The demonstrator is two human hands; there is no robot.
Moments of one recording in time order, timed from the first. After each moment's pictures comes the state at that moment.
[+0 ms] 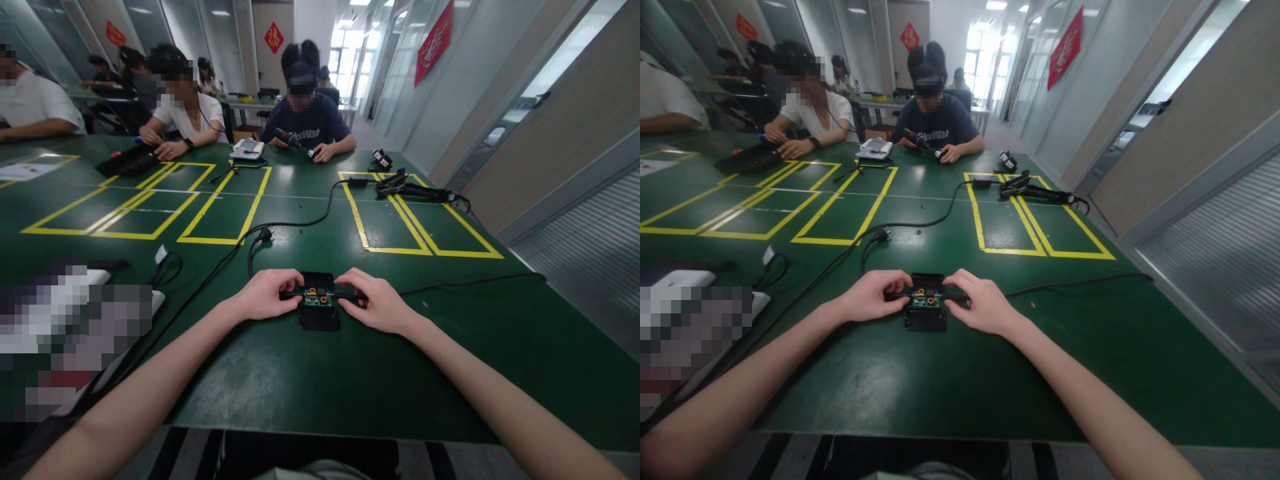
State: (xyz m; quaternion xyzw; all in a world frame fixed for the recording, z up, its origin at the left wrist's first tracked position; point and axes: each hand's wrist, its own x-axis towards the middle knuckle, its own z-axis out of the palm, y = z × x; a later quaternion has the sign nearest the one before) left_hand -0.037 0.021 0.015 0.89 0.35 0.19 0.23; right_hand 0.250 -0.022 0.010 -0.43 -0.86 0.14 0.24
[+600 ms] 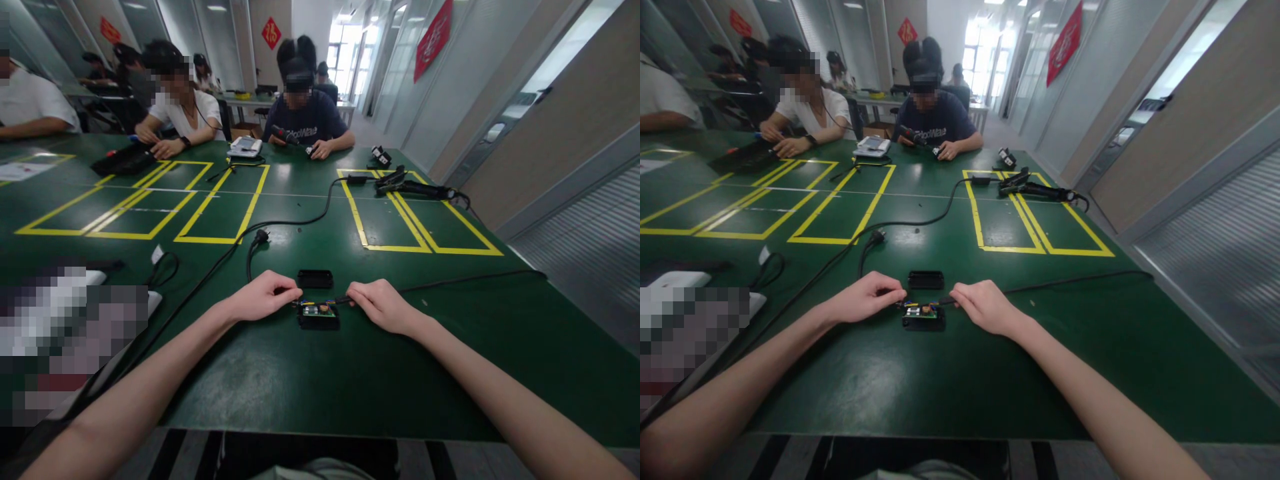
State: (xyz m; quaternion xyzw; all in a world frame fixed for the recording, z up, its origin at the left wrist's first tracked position) left_hand -0.034 0.016 0.030 0.83 0.33 0.15 0.42; right_hand 0.258 -0.023 0.015 -0.41 -0.88 0.17 0.18
